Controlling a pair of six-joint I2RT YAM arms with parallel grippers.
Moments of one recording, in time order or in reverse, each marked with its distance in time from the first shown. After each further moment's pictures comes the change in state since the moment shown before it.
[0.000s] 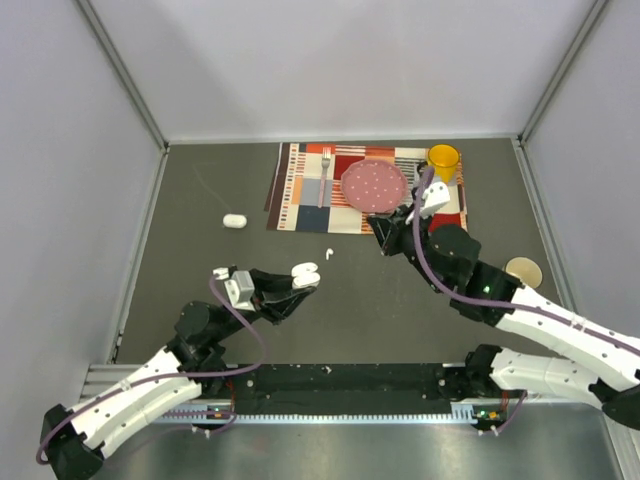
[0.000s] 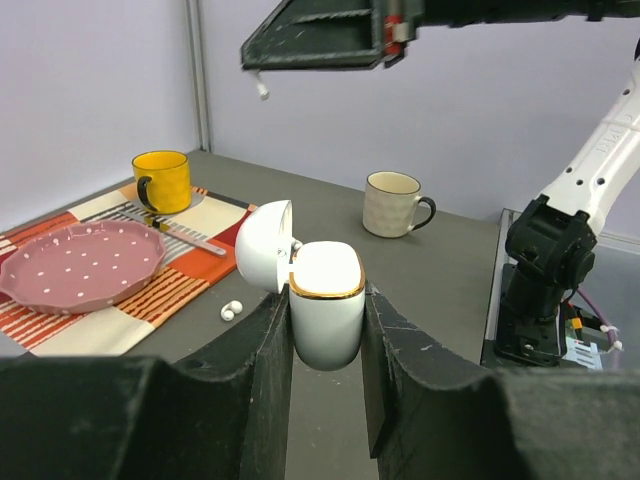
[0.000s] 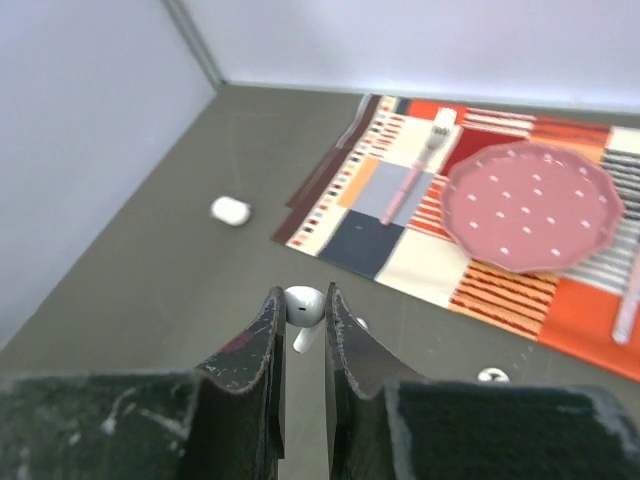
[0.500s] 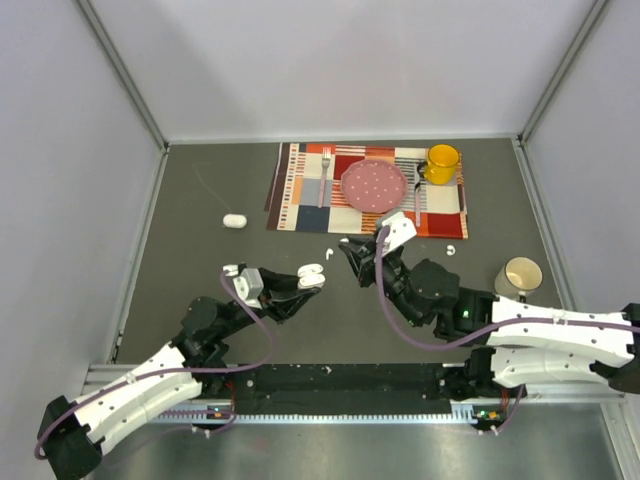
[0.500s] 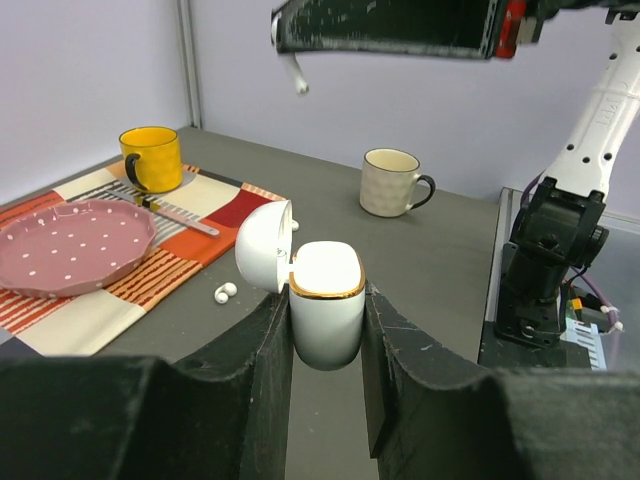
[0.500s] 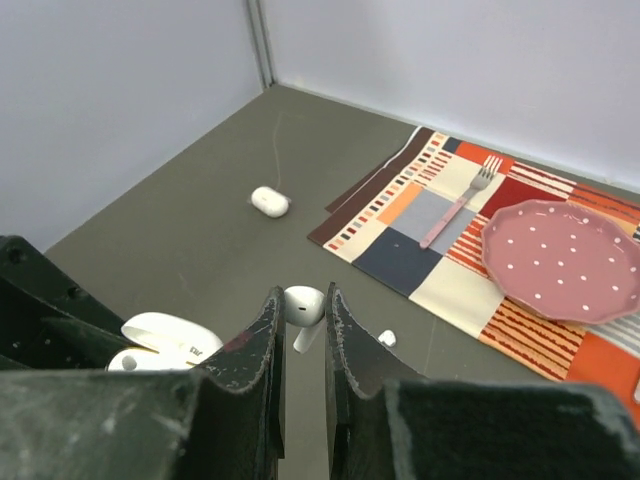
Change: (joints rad) left arm 0.000 0.091 0.000 0.035 0.016 0.004; right arm 0.358 0.019 -0.053 0.224 0.214 -0.267
